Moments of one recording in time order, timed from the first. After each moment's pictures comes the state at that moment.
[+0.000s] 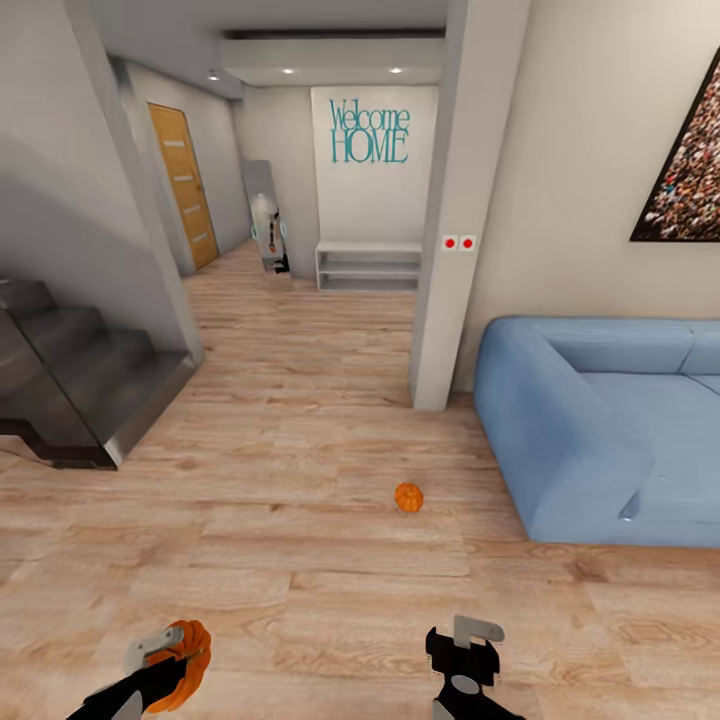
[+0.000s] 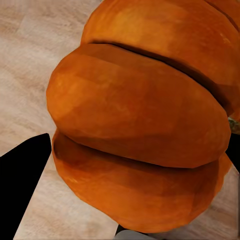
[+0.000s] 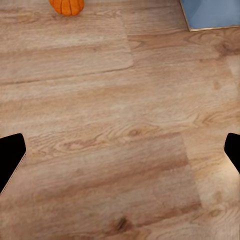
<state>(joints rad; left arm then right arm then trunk) -0.48 0.20 -0.01 -0.22 0.39 0.05 0.06 -0.49 0.10 0.71 -0.29 -0.71 -0.21 -0.54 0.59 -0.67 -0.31</state>
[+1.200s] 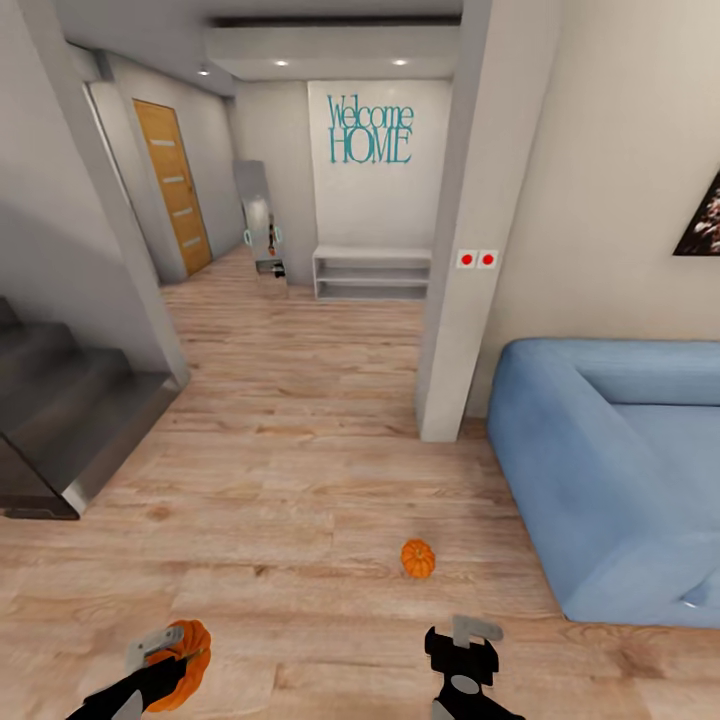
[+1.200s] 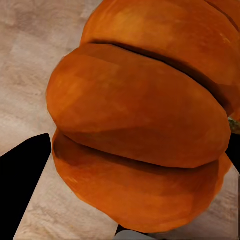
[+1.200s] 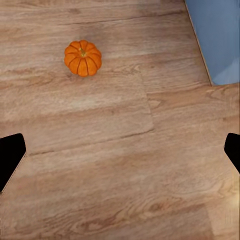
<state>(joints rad) -0.48 0.20 -0.01 -0.22 0.39 0.05 0.06 -0.49 0.10 0.71 -0.29 -0.71 -0.21 -0.53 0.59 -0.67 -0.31</state>
